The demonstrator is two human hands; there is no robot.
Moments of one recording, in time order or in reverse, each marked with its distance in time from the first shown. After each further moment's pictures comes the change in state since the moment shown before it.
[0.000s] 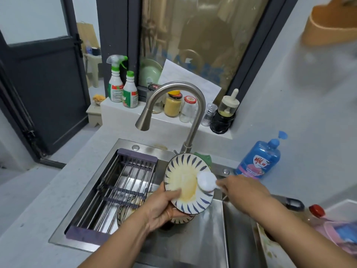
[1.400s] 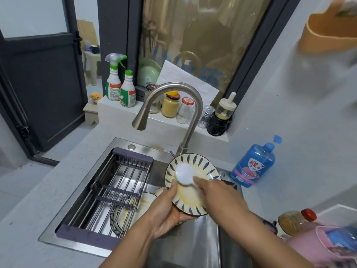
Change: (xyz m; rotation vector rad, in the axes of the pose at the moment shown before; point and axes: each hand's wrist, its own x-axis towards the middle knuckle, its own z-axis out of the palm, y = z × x) left_hand -0.013 -0.014 0.034 -0.137 -0.120 0.006; right_hand -0.023 -0.044 0.001 0.140 0.125 -0.066
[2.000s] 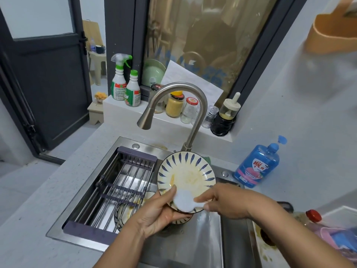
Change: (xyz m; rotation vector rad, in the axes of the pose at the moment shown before) left_hand -0.013 0.010 -0.035 -0.070 -0.080 0.016; right_hand 0.012 0.020 -0.017 0.203 -0.357 -0.148
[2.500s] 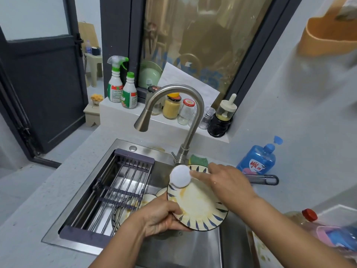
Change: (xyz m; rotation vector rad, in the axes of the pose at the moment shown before) left_hand 0.010 0.001 0.008 0.325 0.055 -0.168; right_hand 0.010 0.002 -0.008 -0.776 0.580 -0.172
